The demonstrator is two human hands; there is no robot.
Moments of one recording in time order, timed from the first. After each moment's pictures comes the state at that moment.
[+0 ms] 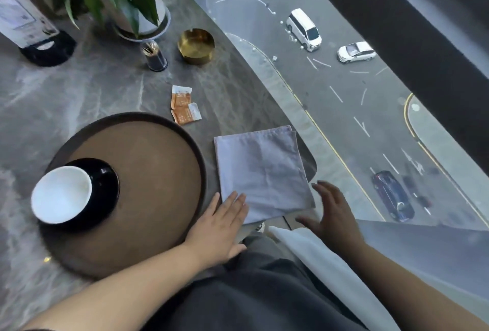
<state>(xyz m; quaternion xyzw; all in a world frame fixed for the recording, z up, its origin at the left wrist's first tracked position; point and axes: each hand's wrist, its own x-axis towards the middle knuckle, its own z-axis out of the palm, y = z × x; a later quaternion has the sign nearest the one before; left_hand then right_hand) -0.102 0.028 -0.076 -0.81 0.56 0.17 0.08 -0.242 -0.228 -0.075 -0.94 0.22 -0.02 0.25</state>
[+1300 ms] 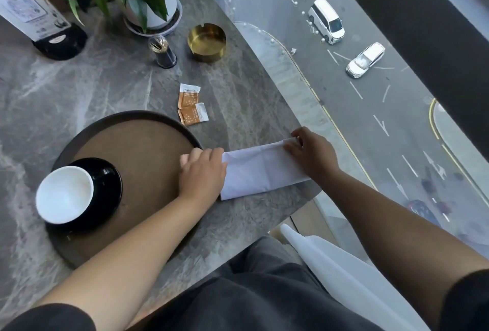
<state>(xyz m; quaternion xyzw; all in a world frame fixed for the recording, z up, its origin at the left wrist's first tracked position) -0.004 -0.024 -0.056 -0.96 0.26 0.04 -0.03 -0.071 -0.272 -0.080 -0.93 0.25 0.01 0.27</state>
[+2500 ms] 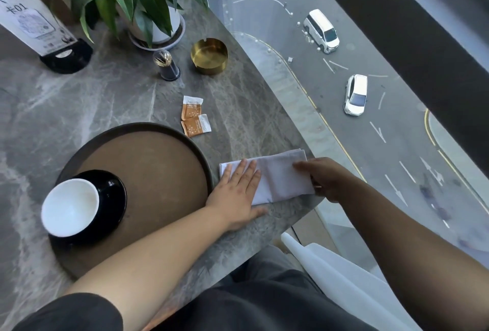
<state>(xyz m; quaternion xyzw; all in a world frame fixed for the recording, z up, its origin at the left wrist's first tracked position) -0.026 -0.045 -0.083 -0.85 0.48 0.23 0.07 -0.086 -0.267 -0.034 -0.60 0.47 0.21 0.61</state>
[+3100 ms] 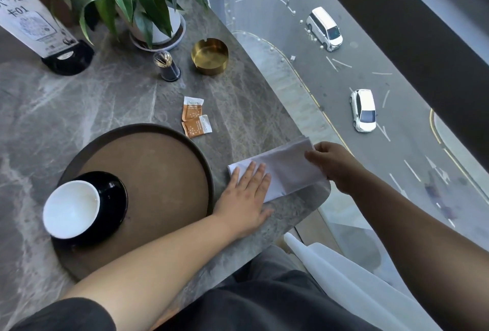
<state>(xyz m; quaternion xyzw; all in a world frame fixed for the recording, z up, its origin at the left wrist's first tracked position) -0.042 -0.054 -0.077 -0.85 0.49 0.18 0.03 -0.077 -0.292 -0.036 -0.70 0.41 0.13 0.57</state>
